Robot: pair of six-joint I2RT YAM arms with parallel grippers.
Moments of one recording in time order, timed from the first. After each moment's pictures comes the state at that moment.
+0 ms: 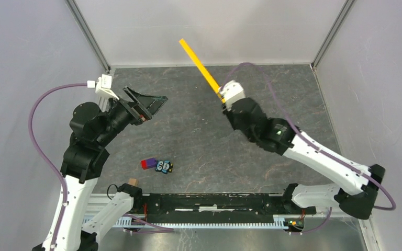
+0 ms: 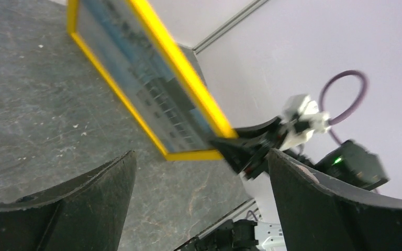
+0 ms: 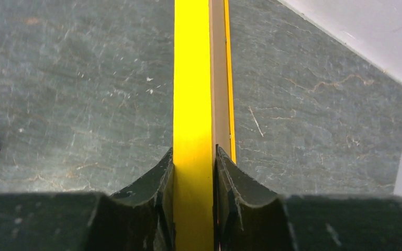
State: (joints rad) left arm -0.31 0.77 1.24 -0.54 0.26 -0.80; right arm 1.00 1.24 1.26 -0.57 0.58 0.02
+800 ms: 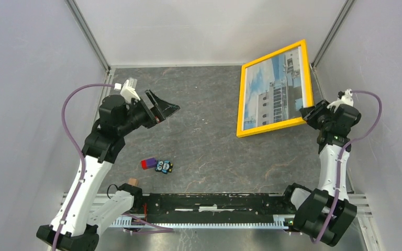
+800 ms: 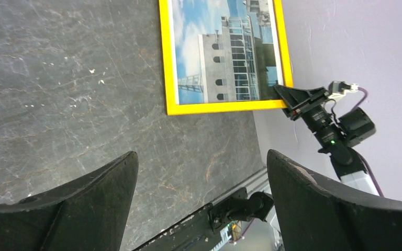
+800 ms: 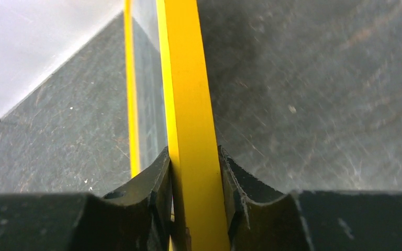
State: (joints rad) left arm -0.31 0.84 1.08 -0.54 0.32 -0.80; right arm -0.44 1.01 0.75 -0.17 -0.40 0.38
